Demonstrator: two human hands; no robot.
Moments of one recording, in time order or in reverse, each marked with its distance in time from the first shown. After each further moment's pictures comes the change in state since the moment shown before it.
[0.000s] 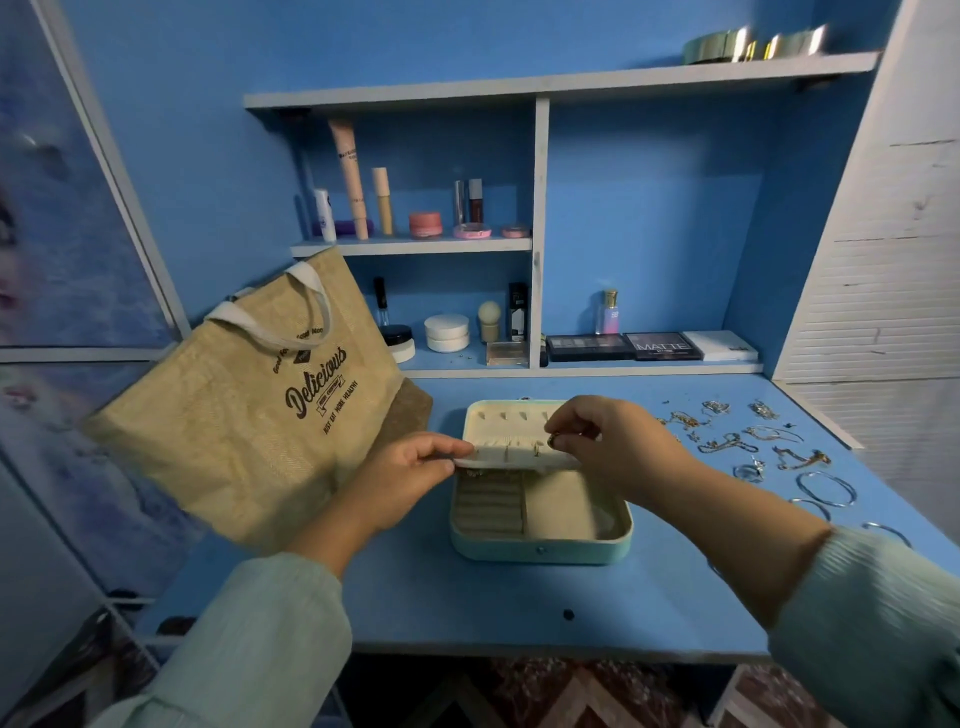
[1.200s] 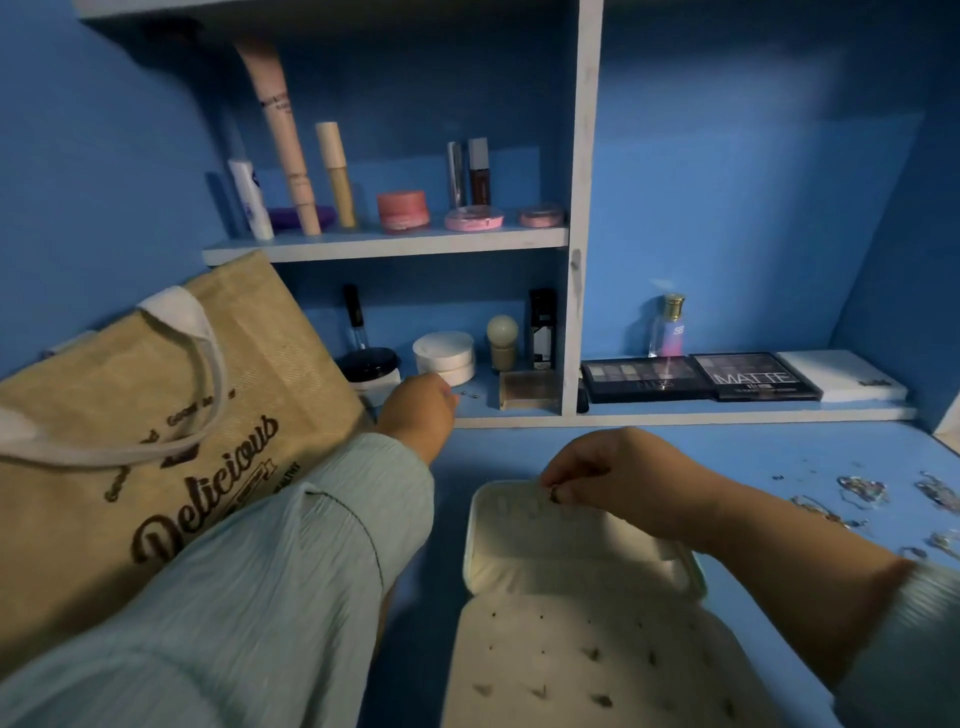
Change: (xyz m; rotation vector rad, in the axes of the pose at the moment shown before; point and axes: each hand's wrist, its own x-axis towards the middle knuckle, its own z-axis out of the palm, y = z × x) left_hand 0.264 -0.071 -0.018 0.718 0.255 -0.235; right_hand 0.152 0.054 0.028 0.164 -0.270 0.011
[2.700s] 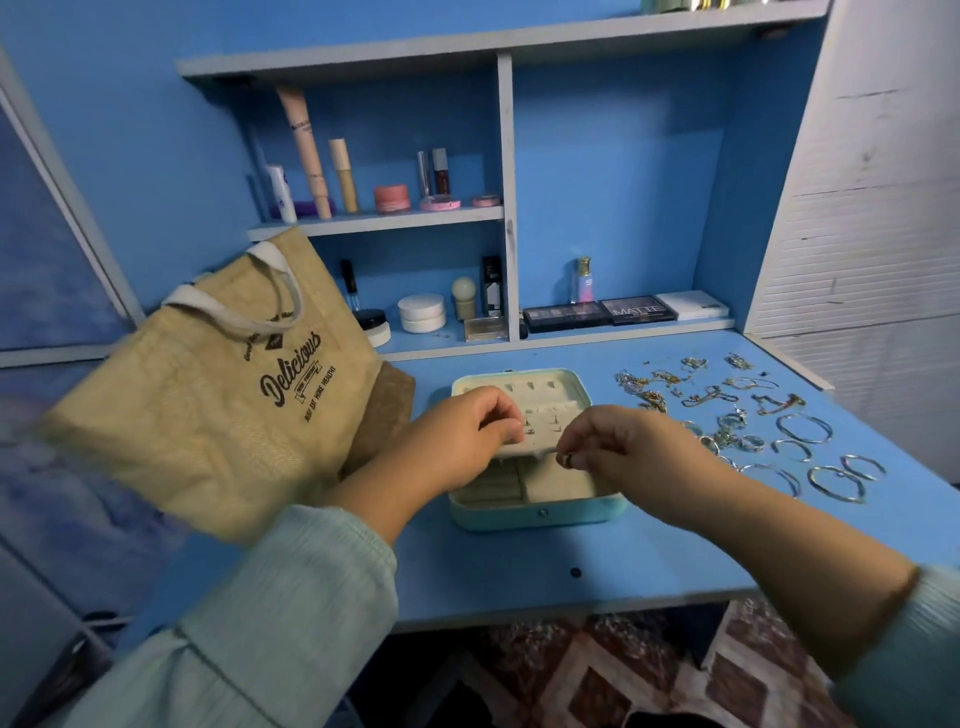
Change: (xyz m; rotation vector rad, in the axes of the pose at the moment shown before) left_hand -0.261 0.032 -0.070 -0.318 -0.295 0.416; right_hand -0.197 -0.045 0.046 0.055 0.246 0.045
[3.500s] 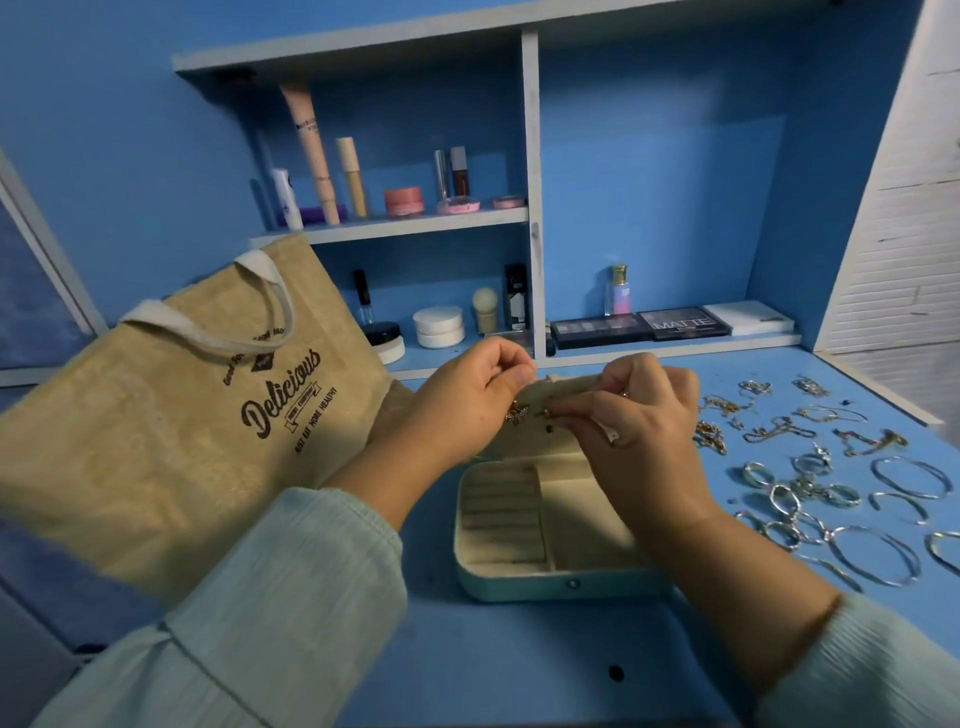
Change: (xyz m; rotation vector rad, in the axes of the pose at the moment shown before) left_hand 0.051 0.001 -0.018 -0.053 0.199 0.131; right_hand 0.093 0.037 0.038 -0.250 0.885 -0.594
